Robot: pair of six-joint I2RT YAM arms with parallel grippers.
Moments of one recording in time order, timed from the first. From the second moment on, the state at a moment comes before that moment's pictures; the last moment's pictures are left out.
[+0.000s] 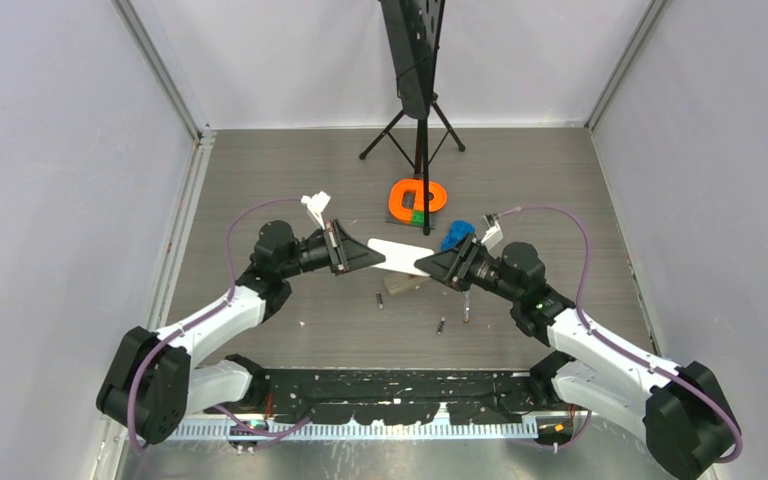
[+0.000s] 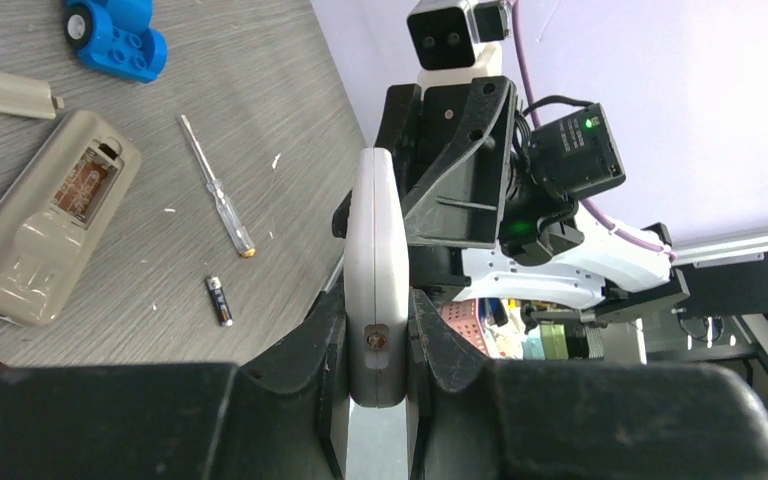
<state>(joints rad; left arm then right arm) -0.47 1.15 0.50 0.58 0.75 -1.08 0.56 0.90 0.37 0.36 -0.38 1.16</state>
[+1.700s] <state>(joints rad) -0.46 1.14 0.46 0.56 0.71 -1.09 0.57 0.79 0.45 0.02 -0.20 1.00</state>
